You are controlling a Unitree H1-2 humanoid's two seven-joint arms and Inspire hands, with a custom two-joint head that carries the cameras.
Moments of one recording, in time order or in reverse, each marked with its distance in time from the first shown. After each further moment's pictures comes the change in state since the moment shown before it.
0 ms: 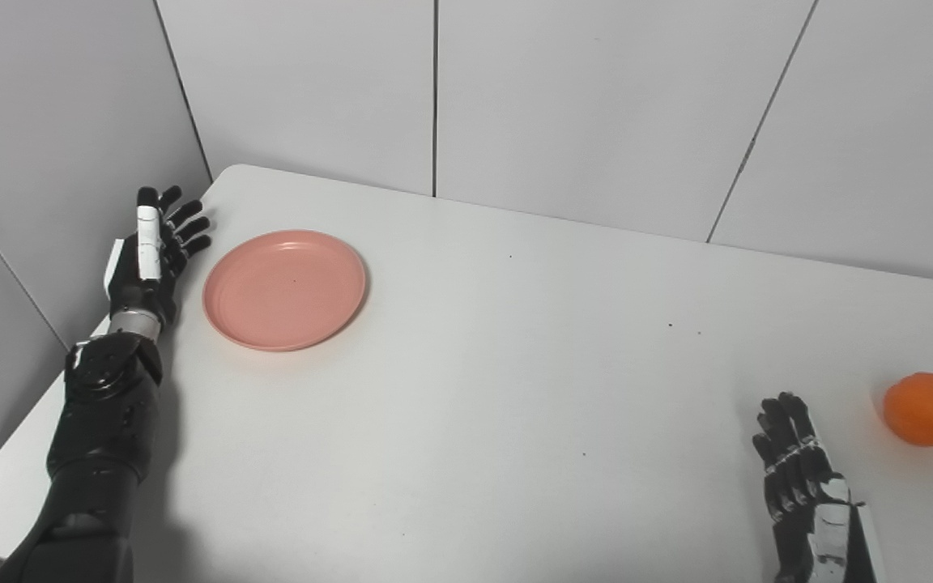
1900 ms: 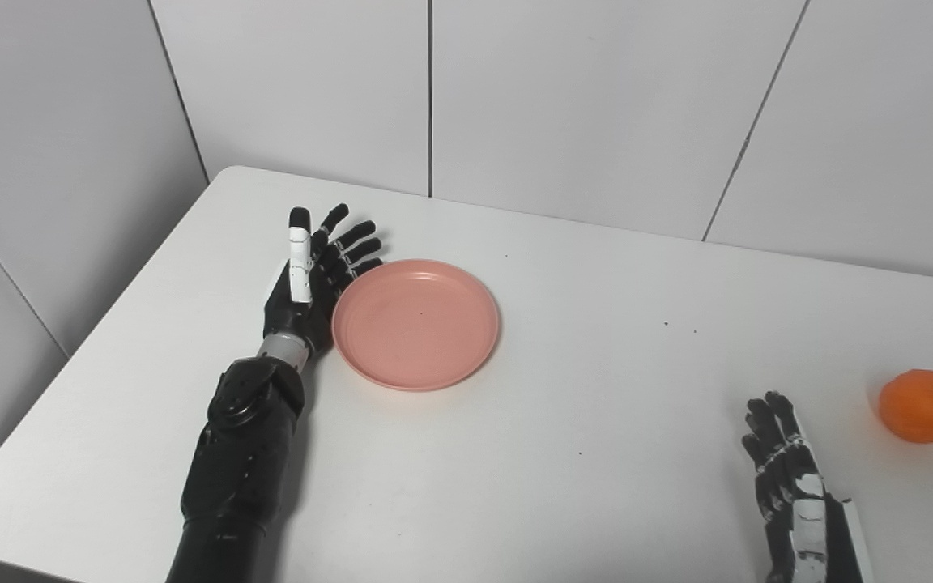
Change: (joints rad) left arm 0.105 -0.321 -0.124 -0.447 -0.076 0.300 0.019; right arm 0.003 0.012 0.028 -0.016 -0.067 0.016 -0.016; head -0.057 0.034
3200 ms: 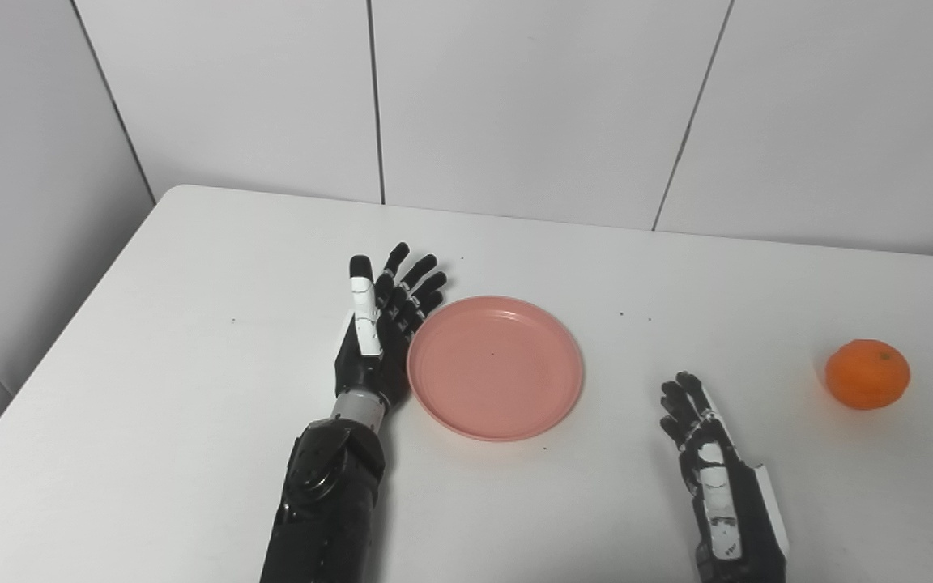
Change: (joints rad) left arm 0.121 -0.277 -0.109 -0.173 0.036 0.036 0.070; right arm -0.006 0.032 0.117 -0.007 -0.098 0.039 -0.109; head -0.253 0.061
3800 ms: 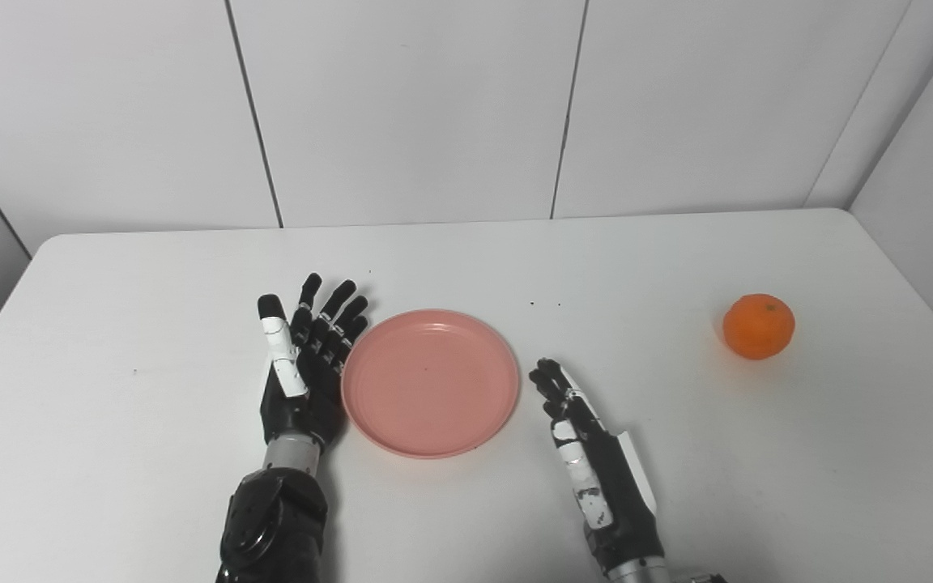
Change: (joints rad) left arm 0.012 -0.024 0.004 -0.004 -0.019 0.004 0.000; right arm -0.019 0.042 0.102 0.030 -0.099 0.008 -0.084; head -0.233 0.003
